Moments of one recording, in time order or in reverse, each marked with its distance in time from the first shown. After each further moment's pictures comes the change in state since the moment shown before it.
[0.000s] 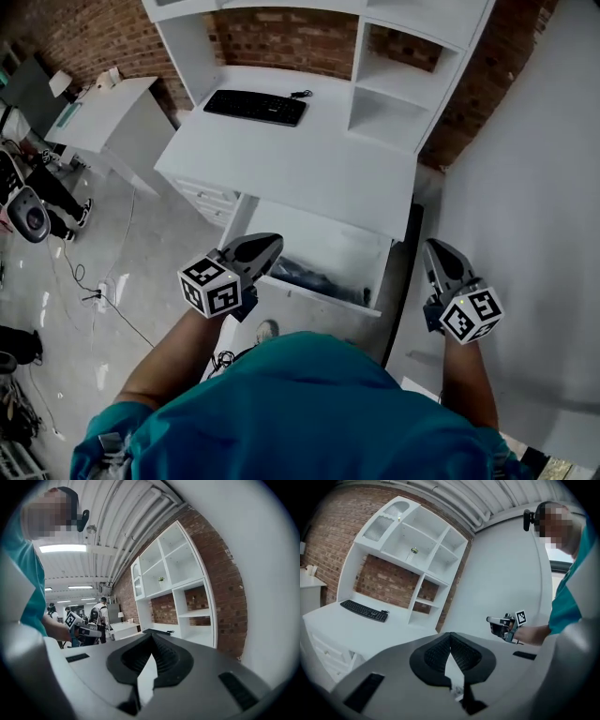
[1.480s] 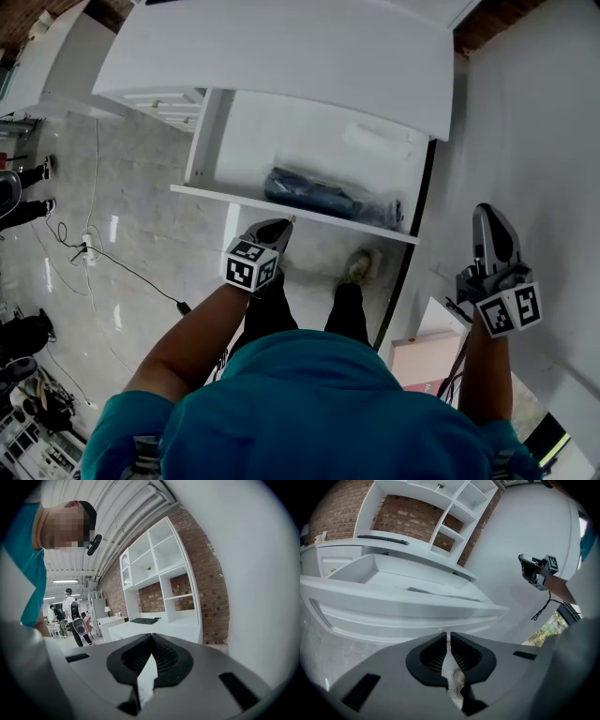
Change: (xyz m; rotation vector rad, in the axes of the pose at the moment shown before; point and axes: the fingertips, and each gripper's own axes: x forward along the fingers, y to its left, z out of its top) left arm 0.008 0.084 -0.366 -0.145 0.514 0.163; right arm -0.020 -0.007 -0.135 0.062 0.034 -0.166
